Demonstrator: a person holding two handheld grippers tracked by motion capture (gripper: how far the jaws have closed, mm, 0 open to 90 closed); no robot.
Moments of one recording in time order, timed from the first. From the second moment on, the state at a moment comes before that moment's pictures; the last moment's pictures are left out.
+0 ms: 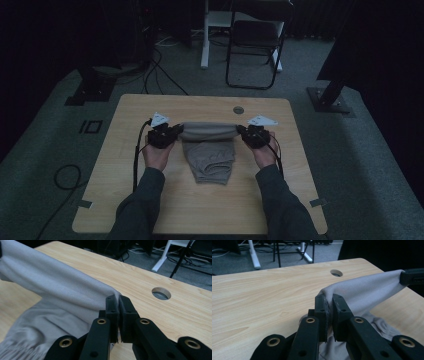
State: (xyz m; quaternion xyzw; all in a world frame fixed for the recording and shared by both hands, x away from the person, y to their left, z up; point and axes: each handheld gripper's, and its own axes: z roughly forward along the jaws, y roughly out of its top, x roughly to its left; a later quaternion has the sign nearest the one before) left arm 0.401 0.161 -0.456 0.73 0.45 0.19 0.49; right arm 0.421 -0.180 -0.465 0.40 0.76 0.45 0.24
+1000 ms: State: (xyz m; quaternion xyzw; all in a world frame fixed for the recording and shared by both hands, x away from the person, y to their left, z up) left arm 0.313 0.168 -0.513 0.78 0.40 0.09 0.47; right arm 0.325 -0.202 -0.519 0.35 0.82 0.42 0.16
